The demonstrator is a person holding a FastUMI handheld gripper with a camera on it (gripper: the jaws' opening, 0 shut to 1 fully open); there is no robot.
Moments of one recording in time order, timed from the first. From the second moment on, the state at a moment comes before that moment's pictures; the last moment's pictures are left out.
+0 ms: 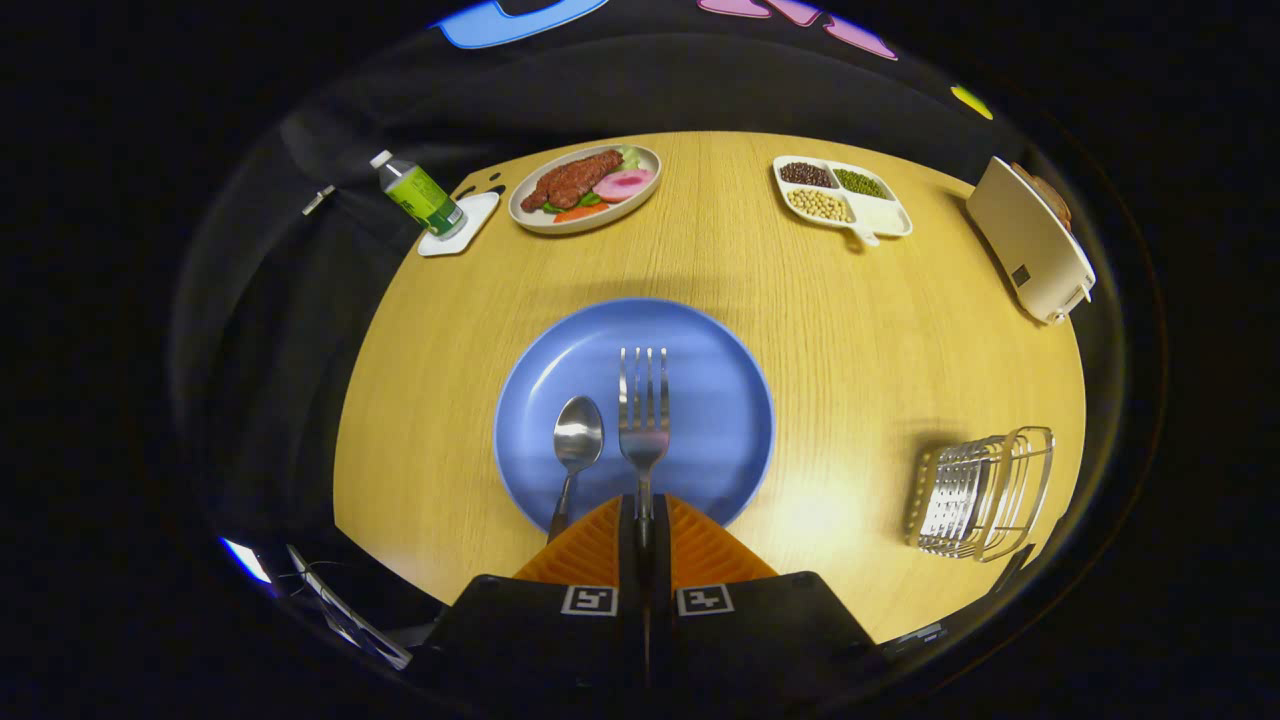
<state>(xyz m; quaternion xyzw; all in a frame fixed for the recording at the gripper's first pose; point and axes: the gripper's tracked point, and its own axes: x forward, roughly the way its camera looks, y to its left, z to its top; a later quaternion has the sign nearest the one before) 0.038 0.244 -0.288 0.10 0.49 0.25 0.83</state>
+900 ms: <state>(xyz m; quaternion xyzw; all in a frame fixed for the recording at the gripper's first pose) 0.026 -0.010 -0.277 -0.06 0.59 0.25 0.77</state>
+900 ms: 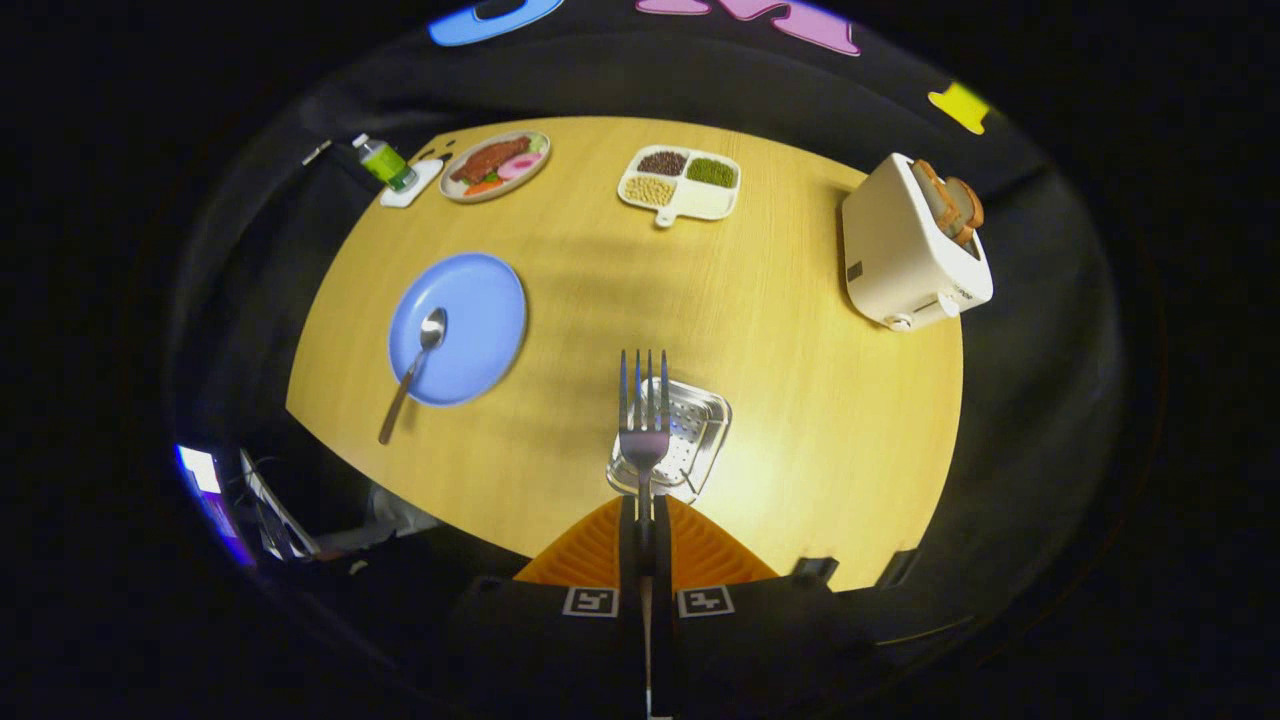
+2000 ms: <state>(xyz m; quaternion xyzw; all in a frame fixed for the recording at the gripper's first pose) 0.035 -0.017 -0.350 -0.28 0.78 0.26 0.49</state>
